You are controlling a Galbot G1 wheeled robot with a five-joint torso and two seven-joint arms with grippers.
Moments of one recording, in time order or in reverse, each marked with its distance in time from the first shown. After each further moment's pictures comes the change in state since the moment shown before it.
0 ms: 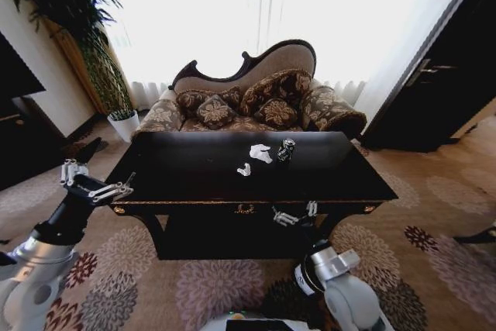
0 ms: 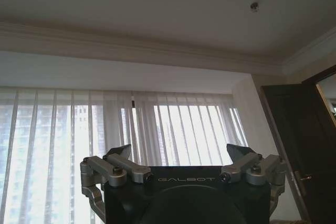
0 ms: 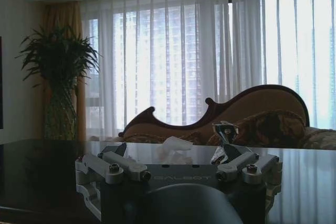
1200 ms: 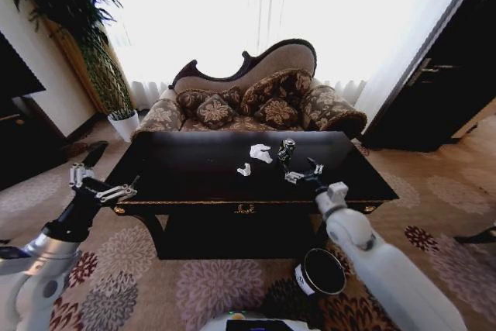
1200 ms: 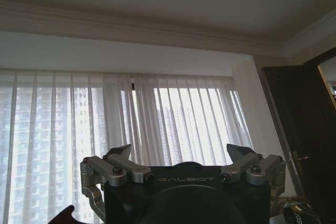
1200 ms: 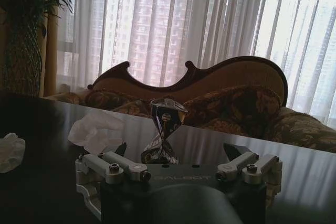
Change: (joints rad) left arm -0.017 -0.003 0.074 0.061 0.100 -0.005 0.001; right arm 0.568 -0.405 -0.175 -0.317 0.324 -0.273 0.211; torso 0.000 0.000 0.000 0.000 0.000
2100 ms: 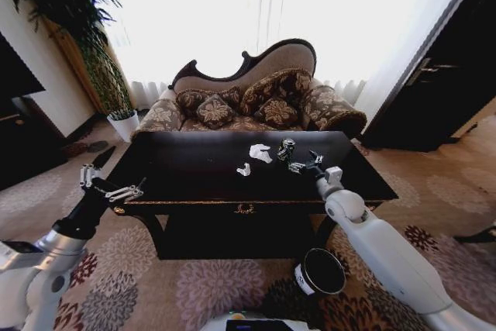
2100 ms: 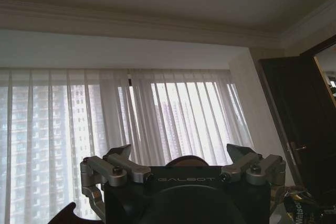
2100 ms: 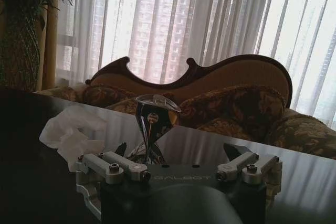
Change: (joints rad) left arm -0.007 0.035 -0.005 0.022 0.016 -0.002 0.000; right arm 0.207 0.013 -0.121 -0.187 0.002 0.010 -0.045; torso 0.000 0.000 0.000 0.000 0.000
